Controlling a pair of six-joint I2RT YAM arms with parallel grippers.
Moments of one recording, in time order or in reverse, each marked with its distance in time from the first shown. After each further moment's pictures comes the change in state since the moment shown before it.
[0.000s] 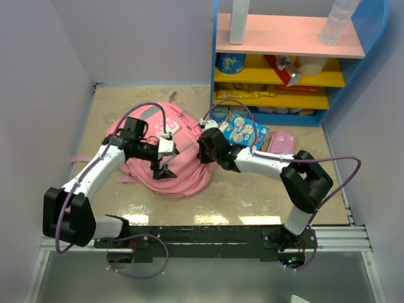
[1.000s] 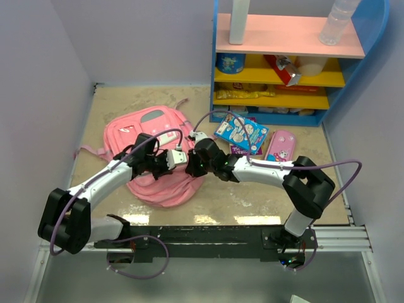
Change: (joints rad) left arm -0.208 -0.069 -0.267 0.365 -0.558 -0.386; right arm 0.136 -0.046 -0.058 0.033 -0.147 0.108
